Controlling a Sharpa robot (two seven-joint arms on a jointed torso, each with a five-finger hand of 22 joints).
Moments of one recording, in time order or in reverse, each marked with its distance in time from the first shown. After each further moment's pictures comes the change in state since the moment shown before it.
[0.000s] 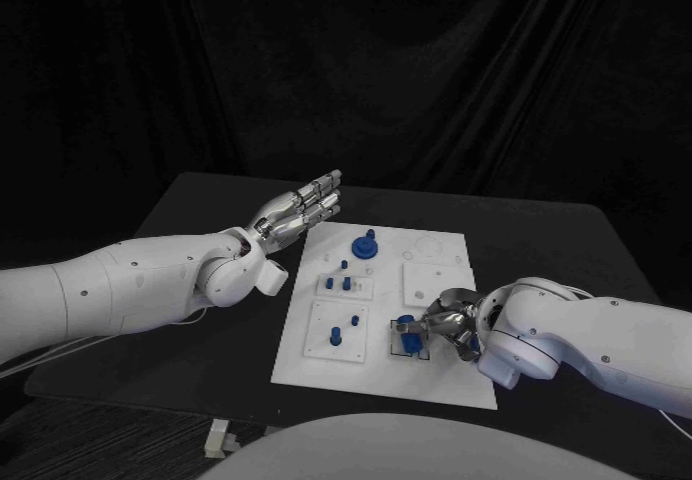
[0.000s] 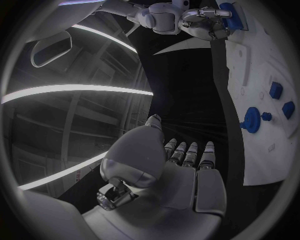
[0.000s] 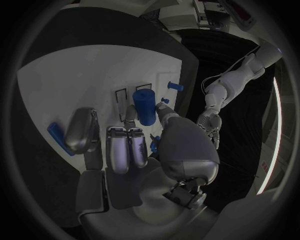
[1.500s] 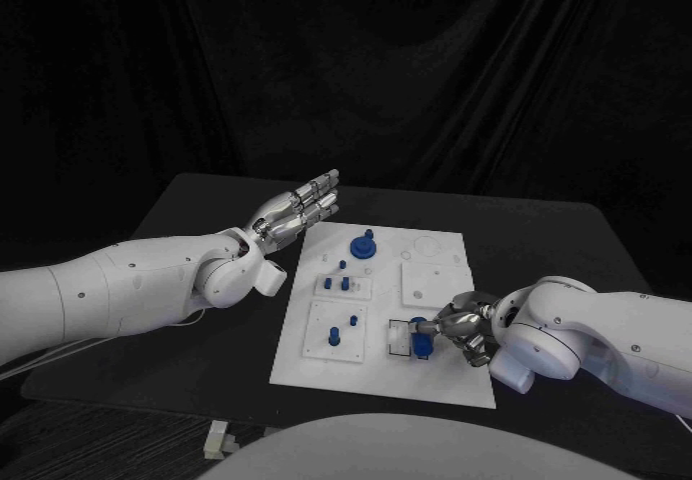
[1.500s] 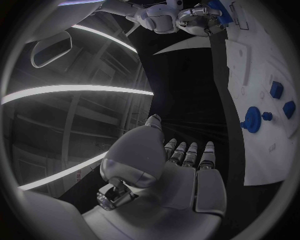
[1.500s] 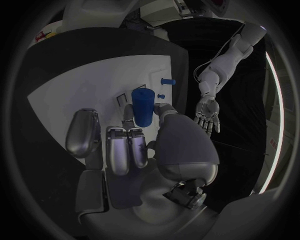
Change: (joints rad) left arm 0.000 0.002 0.000 -0.001 0.000 -0.005 0.005; left_hand 0.000 0.000 -0.005 0.000 0.000 0.000 0.000 0.000 -0.001 0.000 0.000 0.000 -0.001 -0.004 -0.004 0.000 0.000 0.000 0.000 0.000 0.000 0.000; right arm 0.019 -0.077 -0.001 0.047 0.189 -0.015 0.011; right_hand 0.145 -0.001 -0.103 0.083 0.553 0.070 -0.020 -0.036 0.065 -0.003 -0.011 0.000 0.001 0.001 -0.014 0.004 0.000 0.000 0.011 -0.018 0.040 0.001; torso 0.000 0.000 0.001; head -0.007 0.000
